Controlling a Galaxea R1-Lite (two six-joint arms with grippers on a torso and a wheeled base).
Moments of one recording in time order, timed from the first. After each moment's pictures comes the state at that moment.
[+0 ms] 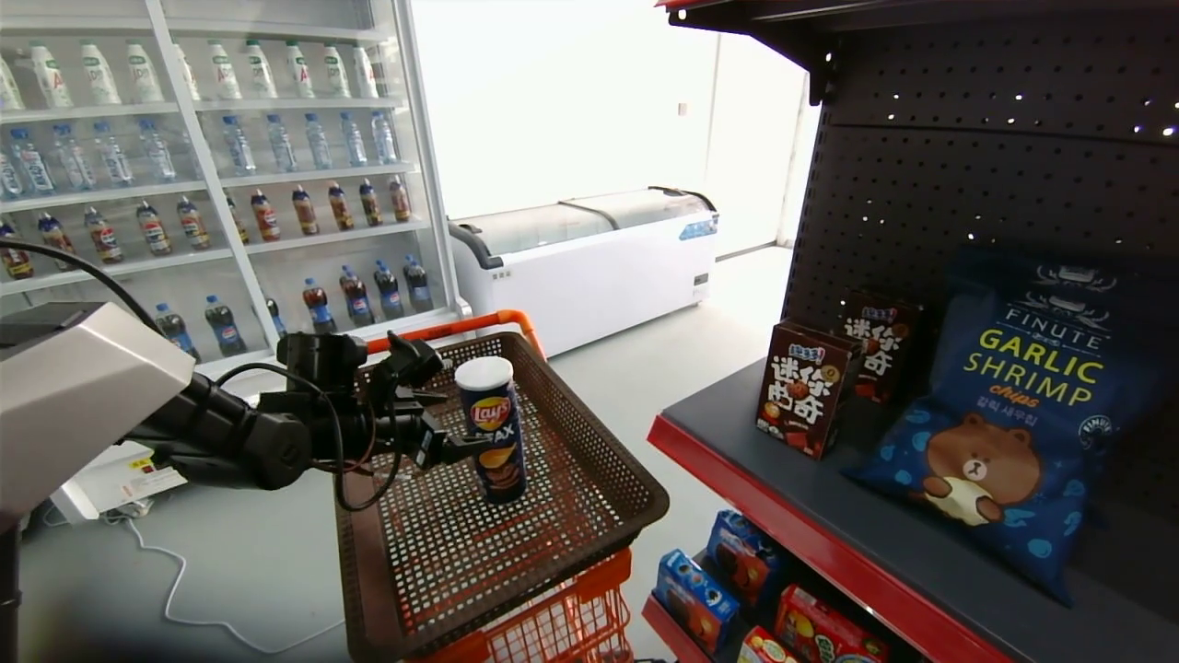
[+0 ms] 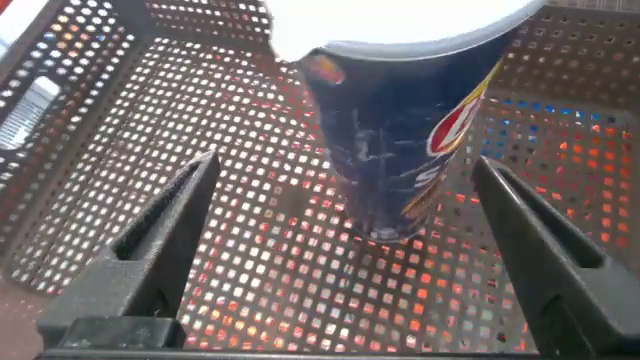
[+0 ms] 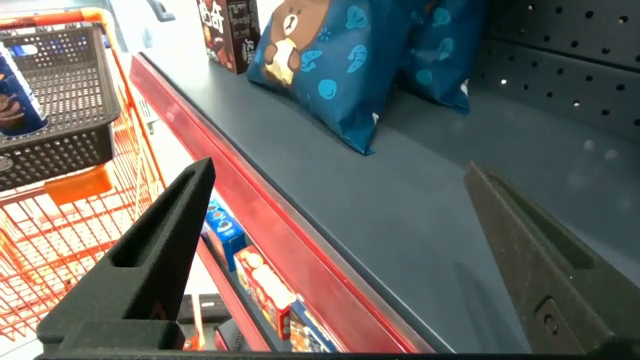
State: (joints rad) left arm -0.03 2.20 -1.08 -0.56 -0.52 0.43; right arm 0.00 0.00 0.00 0.00 0.01 0.00
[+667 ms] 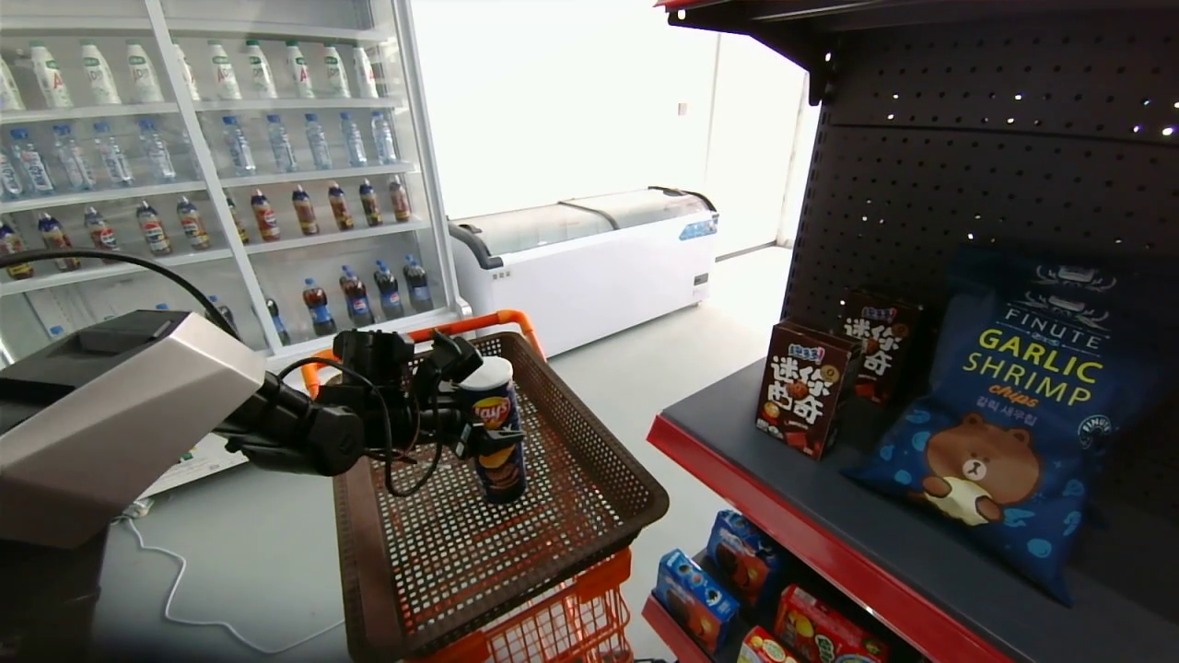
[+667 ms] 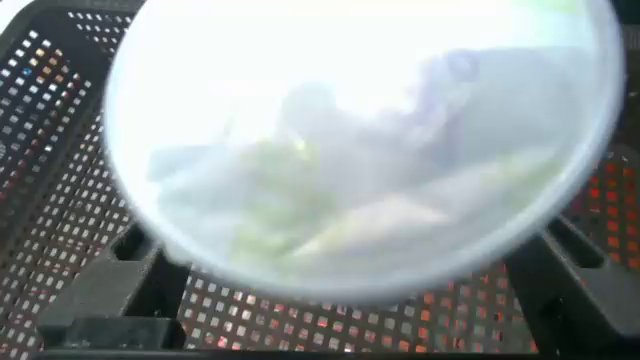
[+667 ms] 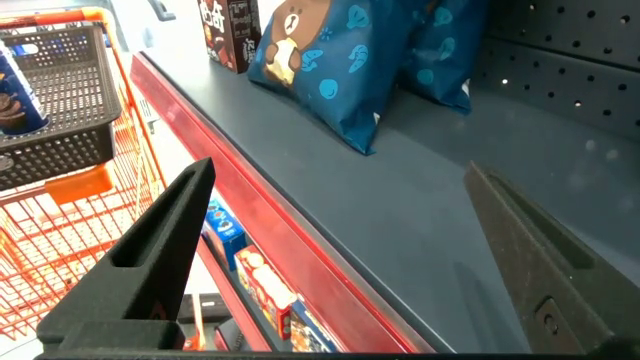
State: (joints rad) left arm -0.10 2.31 -1.24 -0.54 -0.52 0.43; right arm 0.00 0.00 0.00 0.00 0.01 0.00
